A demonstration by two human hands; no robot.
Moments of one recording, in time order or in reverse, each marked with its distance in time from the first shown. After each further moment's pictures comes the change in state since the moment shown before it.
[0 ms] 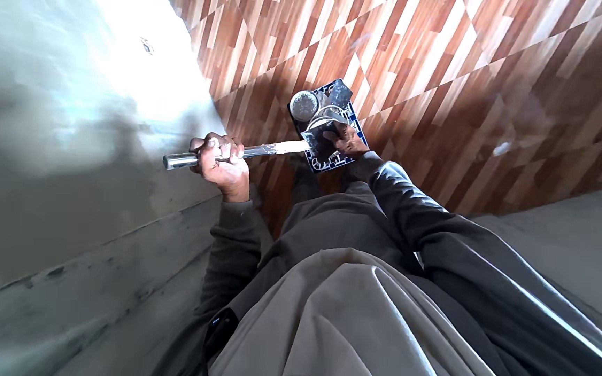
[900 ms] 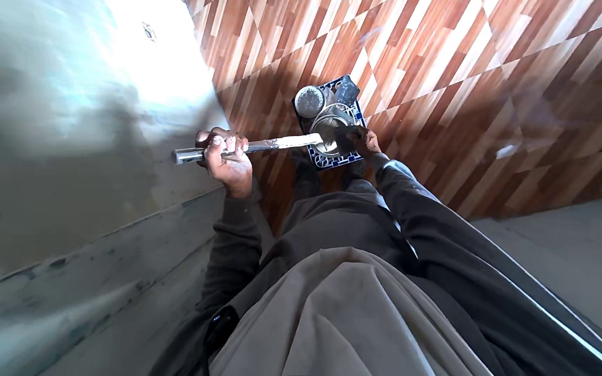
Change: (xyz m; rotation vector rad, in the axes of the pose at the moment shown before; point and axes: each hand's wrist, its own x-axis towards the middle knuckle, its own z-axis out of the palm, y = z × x) left_hand 0.002 -0.010 -0.014 -0.011 -0.084 -0.040; right_hand 0.006 0.091 0.000 -0.120 0.073 0.363
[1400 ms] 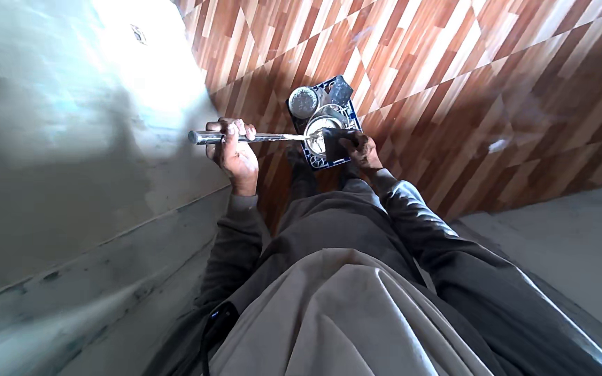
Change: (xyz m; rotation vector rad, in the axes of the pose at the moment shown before) left_hand 0.001 -0.020 0.022 0.091 -0.081 0.041; right_hand -0.072 -0.054 -0.022 0.191 0.143 -0.204
